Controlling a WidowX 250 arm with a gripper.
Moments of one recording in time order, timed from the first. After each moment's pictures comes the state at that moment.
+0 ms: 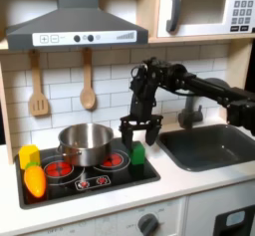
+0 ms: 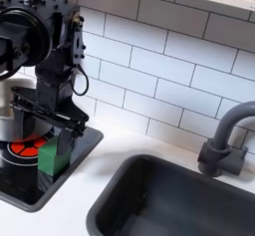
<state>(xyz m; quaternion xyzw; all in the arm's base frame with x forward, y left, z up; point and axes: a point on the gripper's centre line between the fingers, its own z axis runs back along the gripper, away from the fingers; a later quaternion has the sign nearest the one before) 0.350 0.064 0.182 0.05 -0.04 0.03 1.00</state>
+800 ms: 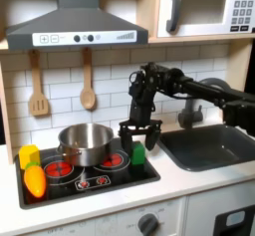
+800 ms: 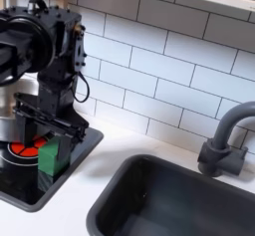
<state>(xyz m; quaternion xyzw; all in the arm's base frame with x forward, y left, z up) 0.351 0.065 0.170 0.05 -0.02 0.01 1.00</state>
